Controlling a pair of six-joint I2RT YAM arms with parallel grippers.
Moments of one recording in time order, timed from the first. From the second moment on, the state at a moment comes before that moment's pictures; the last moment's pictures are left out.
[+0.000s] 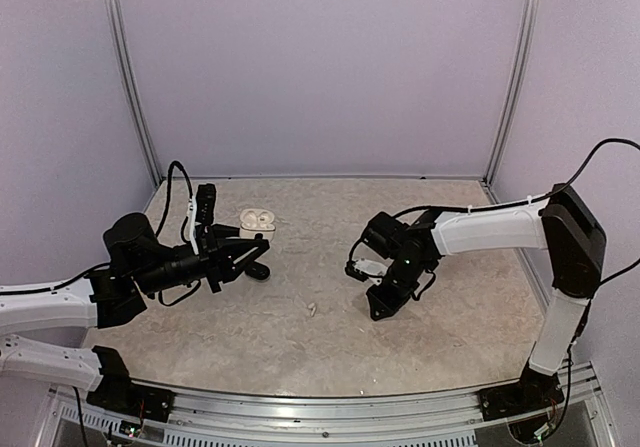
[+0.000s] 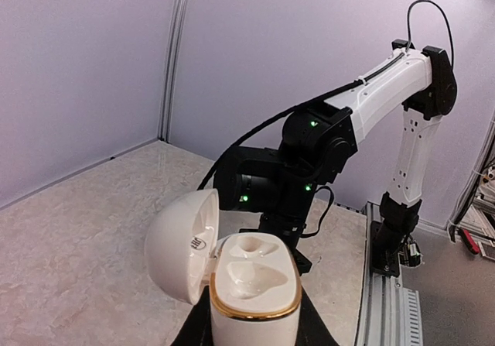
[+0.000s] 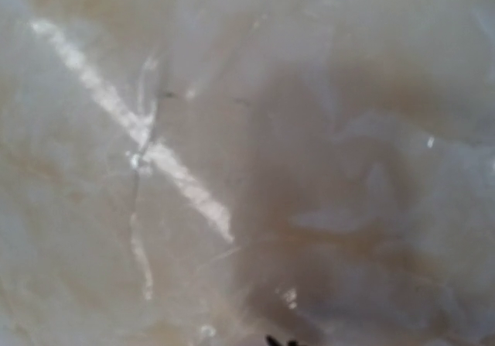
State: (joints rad) left arm -0.84 0.97 0.49 0.55 0.31 -0.19; right arm 0.84 1.82 1.20 -0.73 -0.19 0.05
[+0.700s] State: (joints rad) left arm -0.84 0.97 0.49 0.54 0.31 -0.19; right arm 0.85 1.85 1.19 -0.72 -0.09 0.04
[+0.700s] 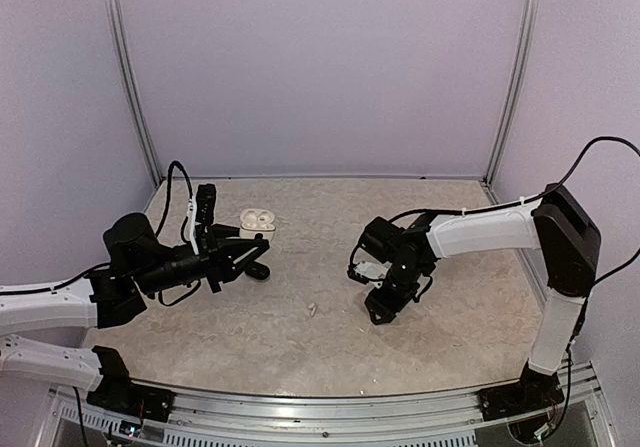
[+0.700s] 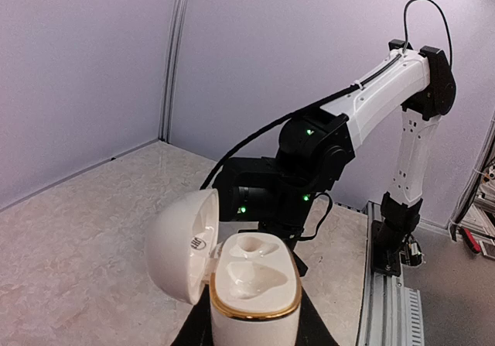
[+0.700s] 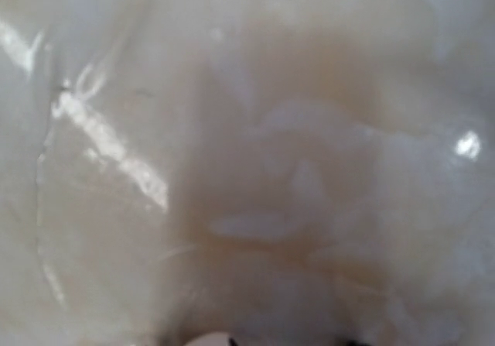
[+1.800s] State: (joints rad) left arm -0.84 0.98 0.49 0.54 0.31 -0.18; right arm 0.81 1.91 1.25 -0.74 0.02 -0.08
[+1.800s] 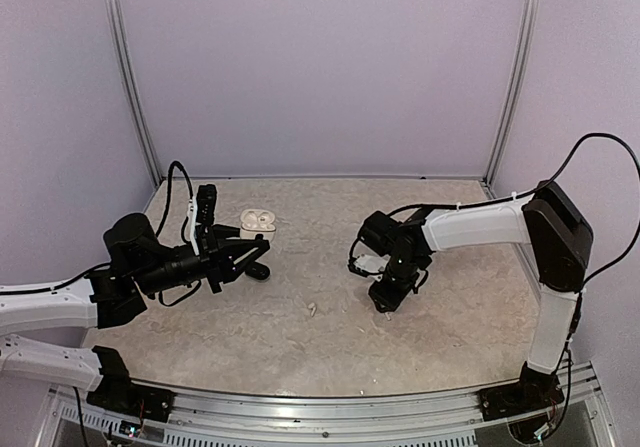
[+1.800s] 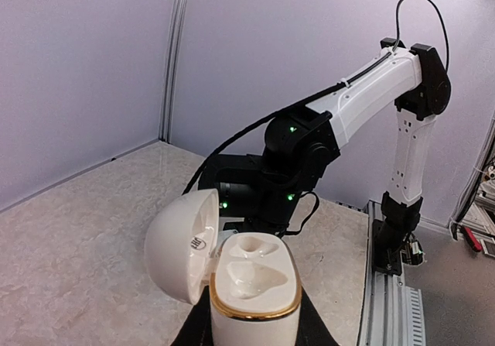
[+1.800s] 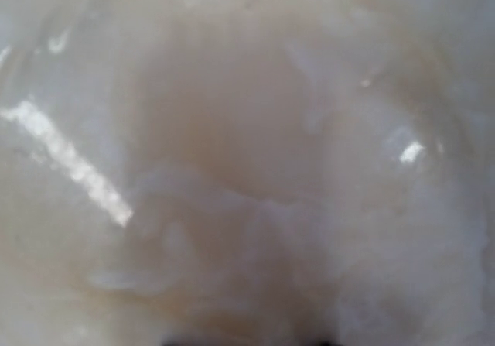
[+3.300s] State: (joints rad) left arm -0.84 0.99 0.49 0.55 0.31 -0.18; right arm 0.82 1.90 1.25 -0.79 -0.03 -0.01
